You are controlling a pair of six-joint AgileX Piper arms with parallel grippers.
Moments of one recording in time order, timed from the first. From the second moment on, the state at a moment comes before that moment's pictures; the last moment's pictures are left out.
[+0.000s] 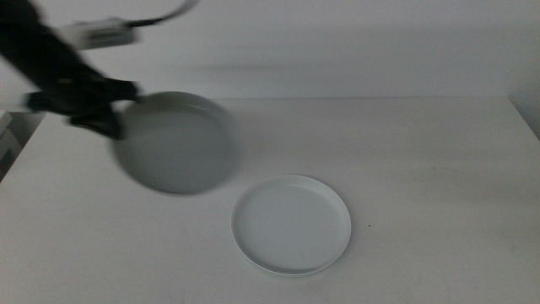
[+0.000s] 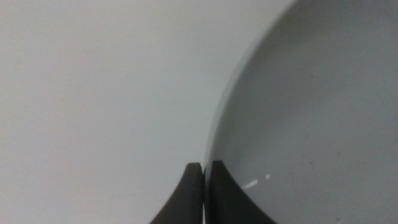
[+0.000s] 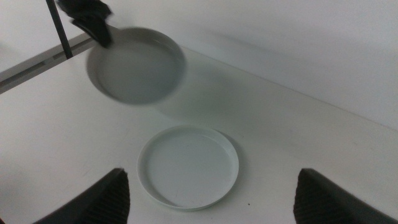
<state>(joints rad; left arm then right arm) -0.03 1.76 -1.54 -0.21 1.10 0.10 0.45 0.54 -0.90 0.21 0.81 -0.19</state>
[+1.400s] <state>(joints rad) -0.33 1.75 -1.62 -0.19 1.15 0.05 0.45 0.54 -0.90 0.21 0.81 -0.19</state>
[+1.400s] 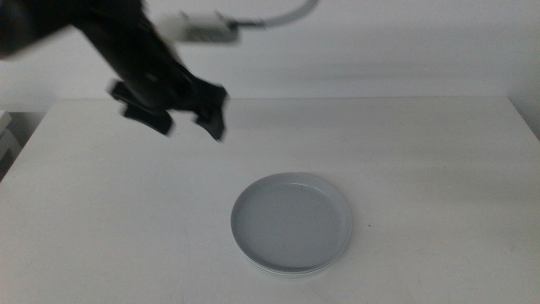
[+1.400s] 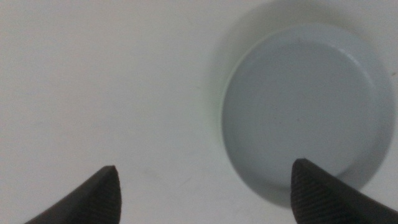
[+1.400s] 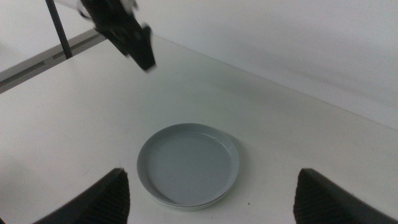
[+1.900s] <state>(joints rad) -0.20 1.41 -1.62 -0.05 1.02 0.05 0.45 0.54 -0.90 0.21 0.81 -0.19</state>
